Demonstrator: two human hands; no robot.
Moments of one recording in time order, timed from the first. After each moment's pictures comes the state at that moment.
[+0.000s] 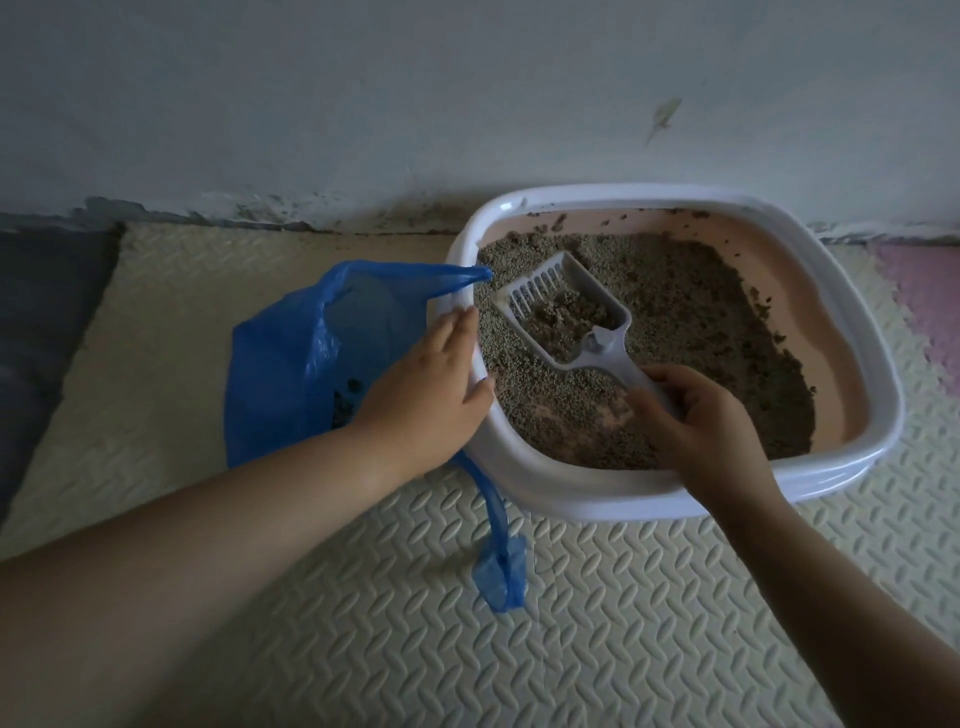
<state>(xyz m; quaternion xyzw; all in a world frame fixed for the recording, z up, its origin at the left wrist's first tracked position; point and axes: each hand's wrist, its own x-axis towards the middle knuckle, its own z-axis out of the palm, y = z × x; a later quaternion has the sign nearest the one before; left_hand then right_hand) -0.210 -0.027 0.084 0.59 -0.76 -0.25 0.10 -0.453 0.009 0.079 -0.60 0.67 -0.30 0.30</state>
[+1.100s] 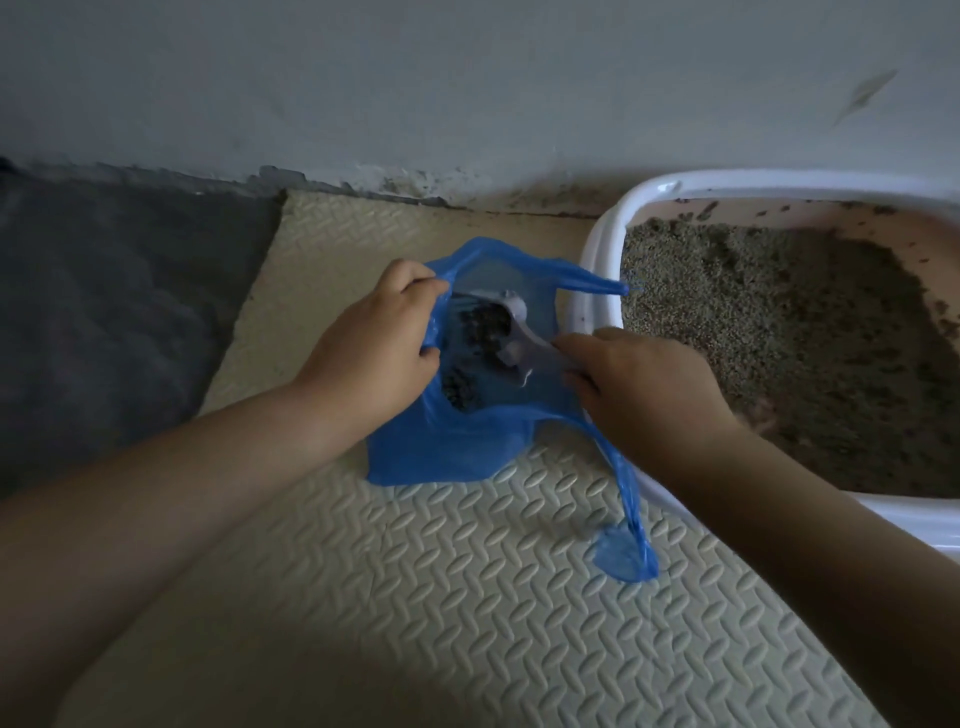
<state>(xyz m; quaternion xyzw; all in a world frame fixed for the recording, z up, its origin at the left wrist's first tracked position) -0.076 -0.004 0.108 0.67 -0.72 -0.11 0.10 -0.303 -0.020 0.096 -0.87 0.49 -0.05 0.05</state>
